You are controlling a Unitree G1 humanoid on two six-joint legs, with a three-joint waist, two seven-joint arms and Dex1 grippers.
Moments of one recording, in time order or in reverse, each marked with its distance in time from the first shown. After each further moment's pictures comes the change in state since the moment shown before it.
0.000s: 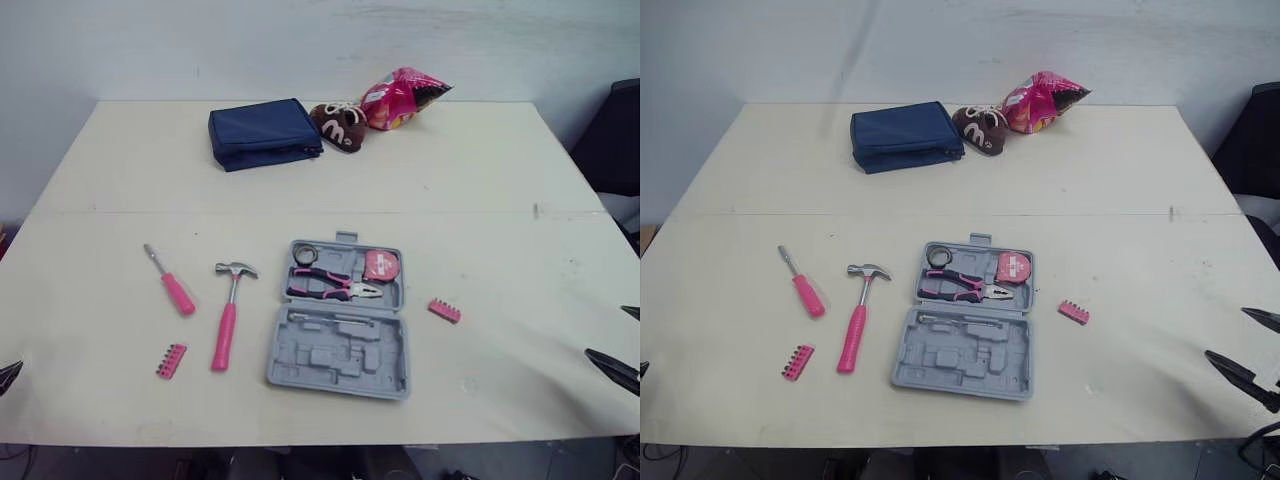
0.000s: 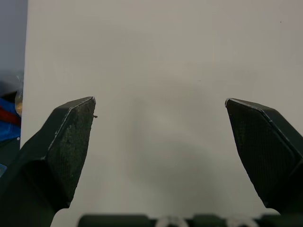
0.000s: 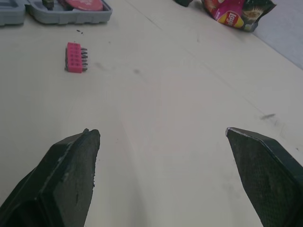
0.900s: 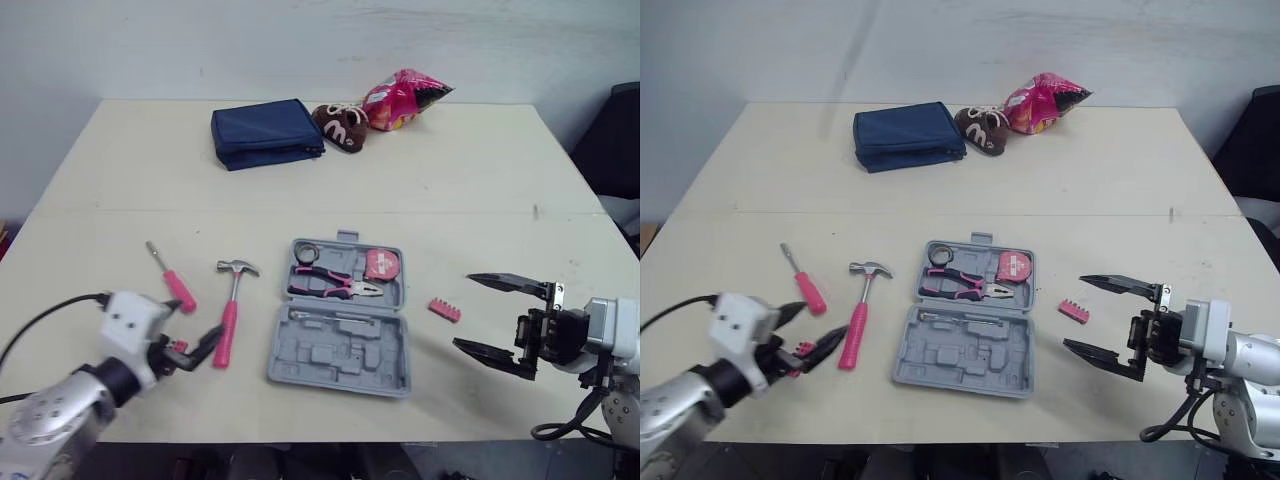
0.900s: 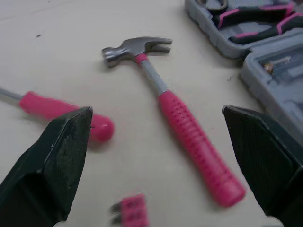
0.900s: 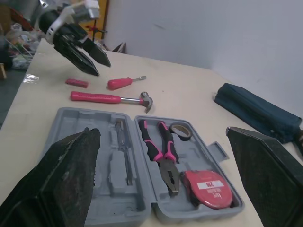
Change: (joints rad) left arm 0.025 -0.291 -0.504 -1.427 -0.177 0.948 0.705; right arm -0.006 0.208 0.333 -0.918 0.111 0.402 -0.187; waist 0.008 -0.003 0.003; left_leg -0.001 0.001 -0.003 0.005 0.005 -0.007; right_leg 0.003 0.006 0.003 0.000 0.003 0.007
